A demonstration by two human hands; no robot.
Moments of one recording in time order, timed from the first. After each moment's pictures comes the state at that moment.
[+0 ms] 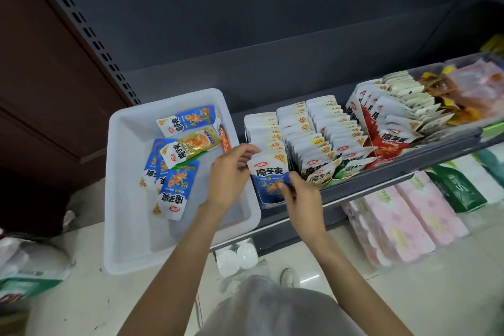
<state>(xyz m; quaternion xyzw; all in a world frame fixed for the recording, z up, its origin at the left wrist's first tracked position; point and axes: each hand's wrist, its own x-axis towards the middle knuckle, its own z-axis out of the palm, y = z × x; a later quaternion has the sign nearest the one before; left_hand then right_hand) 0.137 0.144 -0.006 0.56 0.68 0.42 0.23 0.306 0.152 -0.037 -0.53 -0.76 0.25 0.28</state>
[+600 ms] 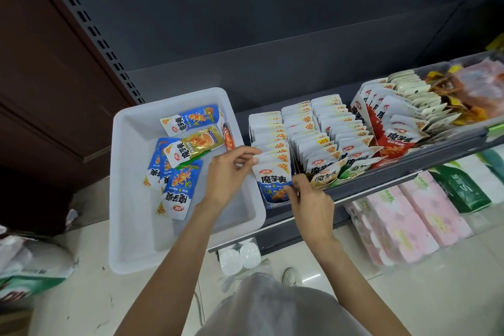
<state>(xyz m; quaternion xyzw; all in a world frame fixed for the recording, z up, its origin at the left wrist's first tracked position) 0.124 0.142 -0.005 0.54 0.67 0.44 0.26 0.303 0.147 -0.037 -0.57 -0.79 0.06 0.23</state>
